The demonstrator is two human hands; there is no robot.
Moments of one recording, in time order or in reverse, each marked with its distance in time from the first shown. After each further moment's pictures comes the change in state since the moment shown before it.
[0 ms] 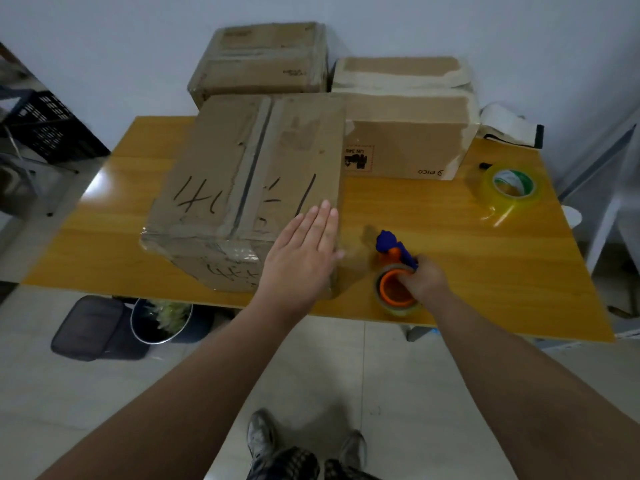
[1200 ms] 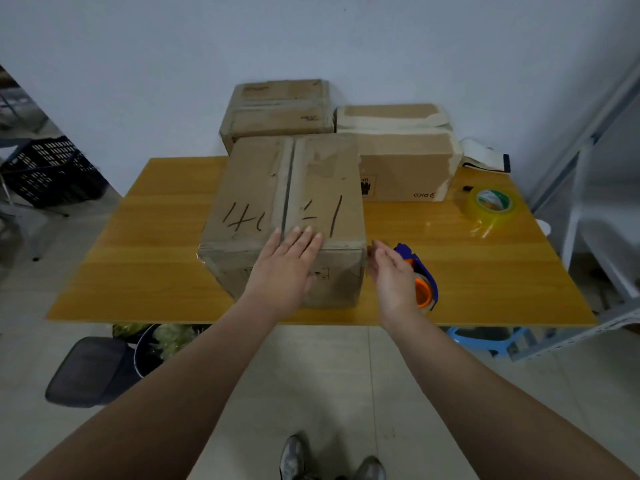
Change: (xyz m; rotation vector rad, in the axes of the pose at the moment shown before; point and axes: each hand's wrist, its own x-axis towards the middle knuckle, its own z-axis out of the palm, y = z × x) left_hand -0.036 -0.085 -0.019 0.001 -0.138 0.077; right_hand -0.145 -0.127 0.039 1.056 0.179 -0.123
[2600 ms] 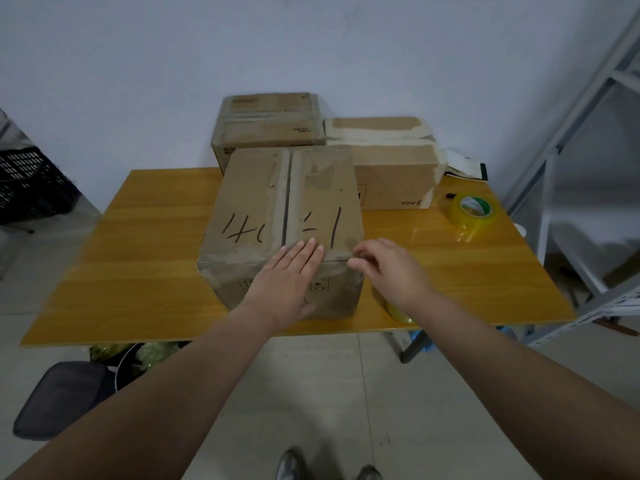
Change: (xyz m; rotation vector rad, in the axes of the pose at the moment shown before) left_hand -0.004 -0.017 0.007 -0.080 -0.043 0.159; right_hand 0.005 -0.038 -0.009 -1.149 -0.253 -0.621
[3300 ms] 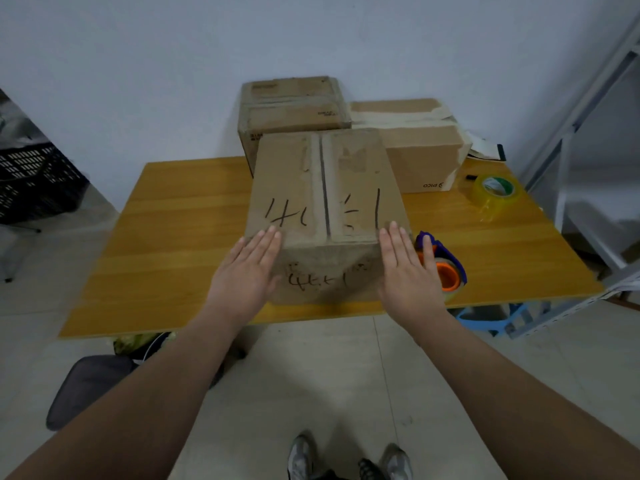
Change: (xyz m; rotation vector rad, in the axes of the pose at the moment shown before) left_hand -0.068 -0.105 0.033 0.027 0.138 -0.132; right_hand -0.030 -0.039 0.069 -0.651 0.042 0.119
